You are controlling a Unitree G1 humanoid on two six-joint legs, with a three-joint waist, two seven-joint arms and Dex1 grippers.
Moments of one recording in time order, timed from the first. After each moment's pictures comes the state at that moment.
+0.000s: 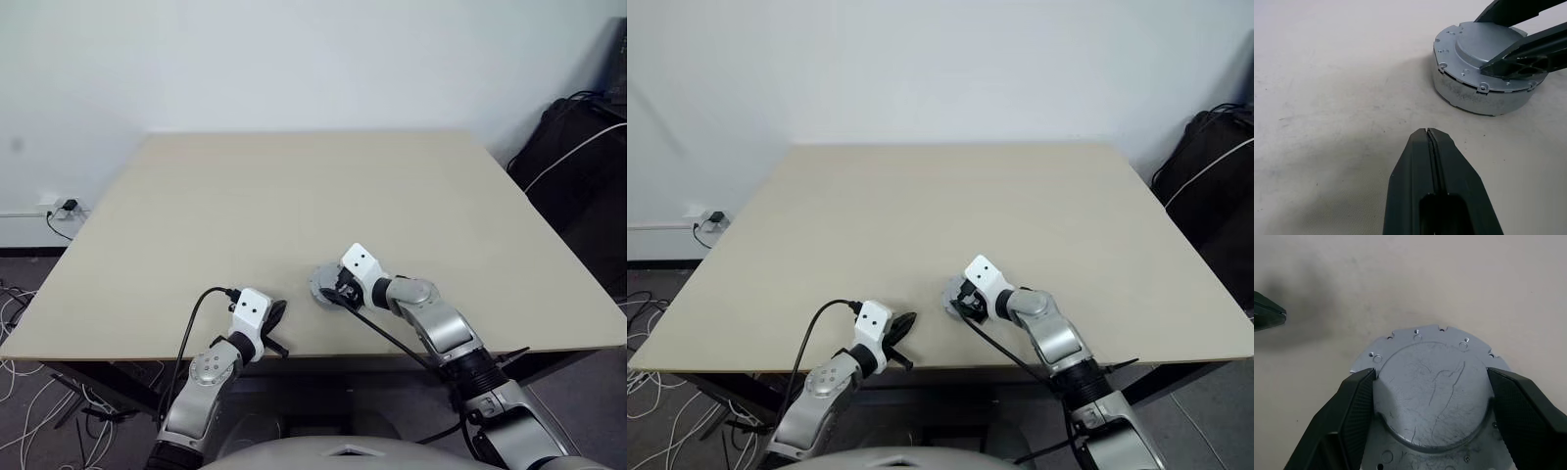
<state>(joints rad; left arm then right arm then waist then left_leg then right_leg) 0.18 0.16 -0.23 -0.02 -0.05 0.14 -0.39 -0.28 -0.35 0.33 0.12 0.00 0.49 0.61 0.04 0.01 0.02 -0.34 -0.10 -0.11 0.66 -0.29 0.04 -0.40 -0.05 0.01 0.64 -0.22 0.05</state>
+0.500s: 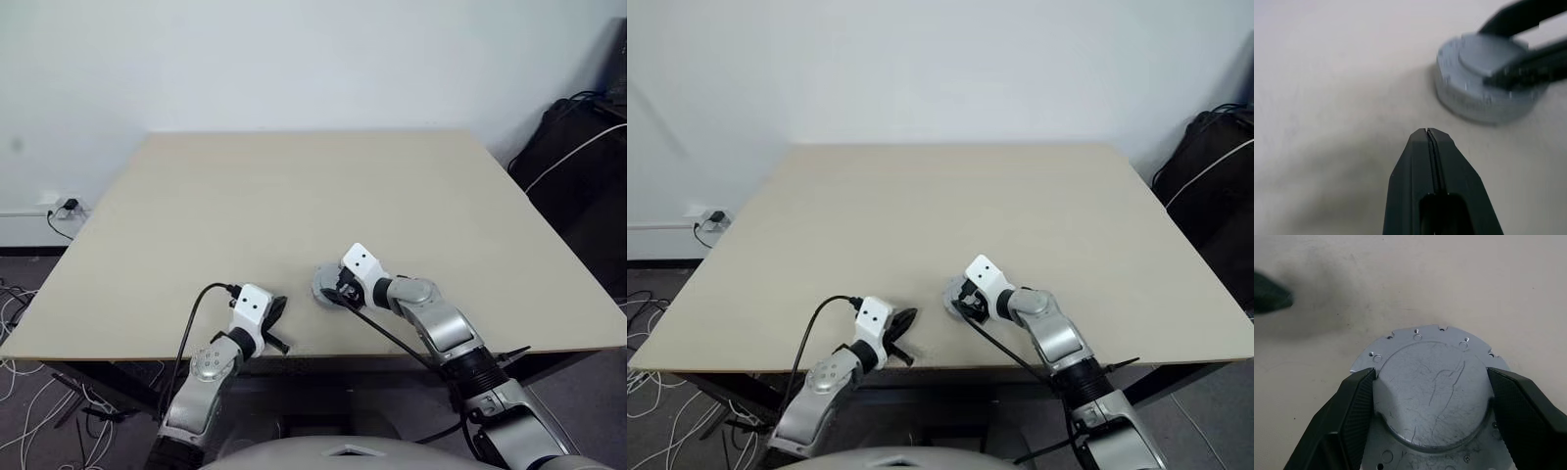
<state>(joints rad) 0.10 0.16 -0.22 0.00 -0.05 0.16 -0.39 -0.28 -0.35 0.33 0.12 0.01 0.51 0.62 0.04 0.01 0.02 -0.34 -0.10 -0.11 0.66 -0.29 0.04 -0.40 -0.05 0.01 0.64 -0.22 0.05</state>
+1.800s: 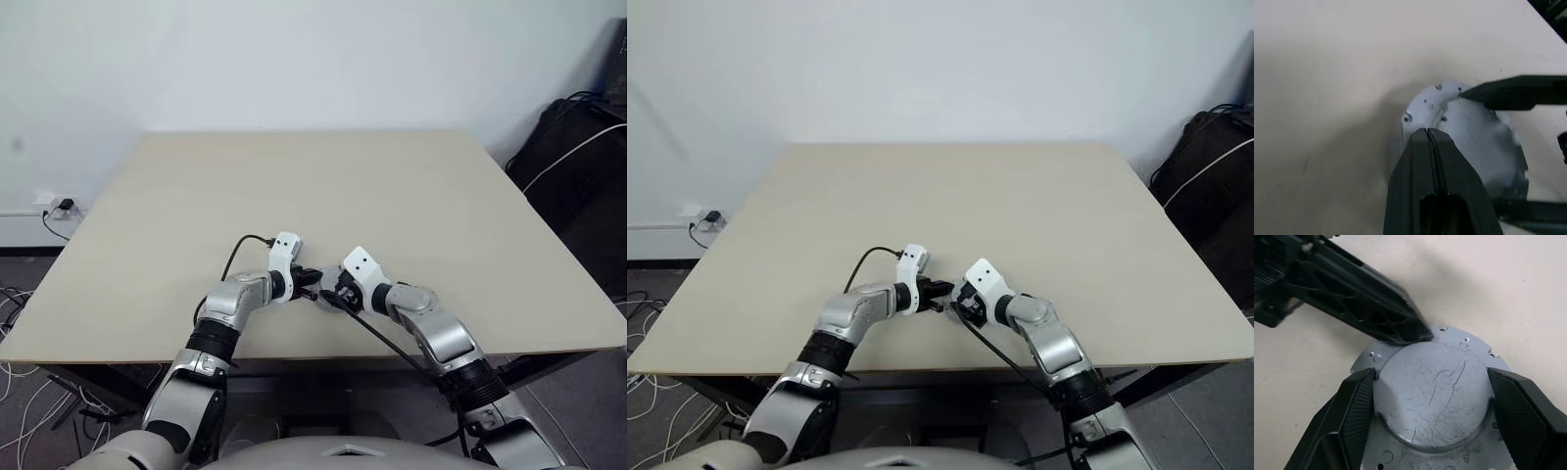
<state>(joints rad) -0.46 0.05 -0.15 0.42 -0.25 0.71 -0.59 -0.22 -0.32 0.32 0.03 0.01 0.55 0.57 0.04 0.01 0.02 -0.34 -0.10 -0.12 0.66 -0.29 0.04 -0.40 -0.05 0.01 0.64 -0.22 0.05</state>
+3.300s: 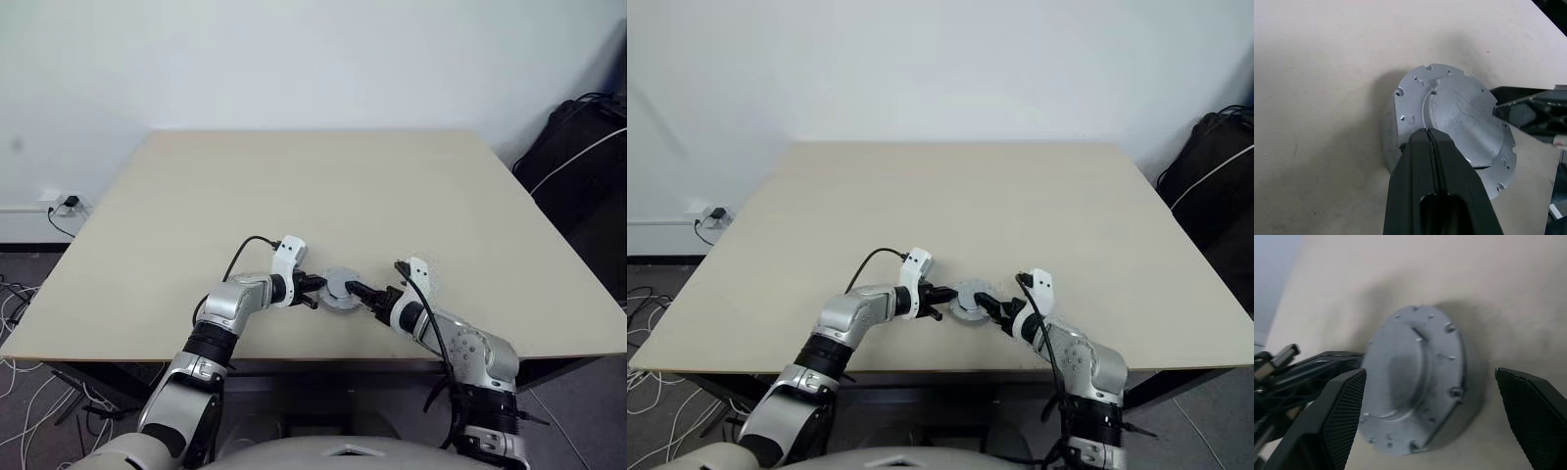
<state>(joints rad) -0.44 0.07 -0.19 0.39 -0.23 0.71 -0.65 -0.11 -0.06 -0.28 -0.08 0.56 1.08 0.30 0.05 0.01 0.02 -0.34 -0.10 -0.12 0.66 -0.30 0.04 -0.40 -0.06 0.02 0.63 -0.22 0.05</state>
